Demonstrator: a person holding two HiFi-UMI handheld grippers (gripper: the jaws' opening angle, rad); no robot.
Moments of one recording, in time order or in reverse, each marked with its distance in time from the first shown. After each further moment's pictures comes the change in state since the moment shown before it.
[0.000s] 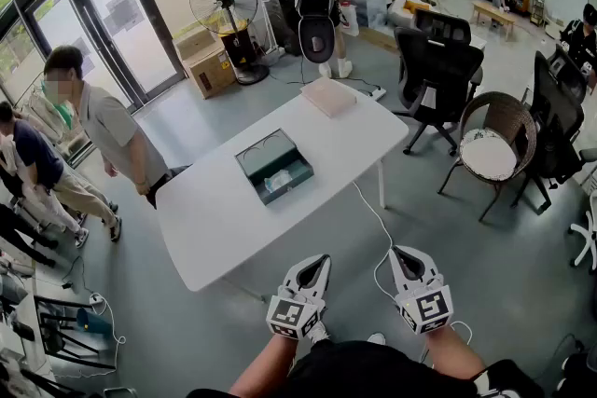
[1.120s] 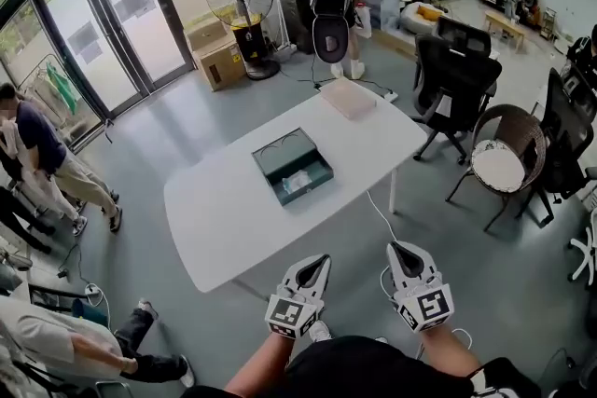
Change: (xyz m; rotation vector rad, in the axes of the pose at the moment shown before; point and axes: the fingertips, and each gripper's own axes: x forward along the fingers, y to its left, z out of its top) left arm -0.027 0.070 0.003 0.011 -0.006 0.011; right arm 0.067 0.047 0.035 0.033 -0.111 0.043
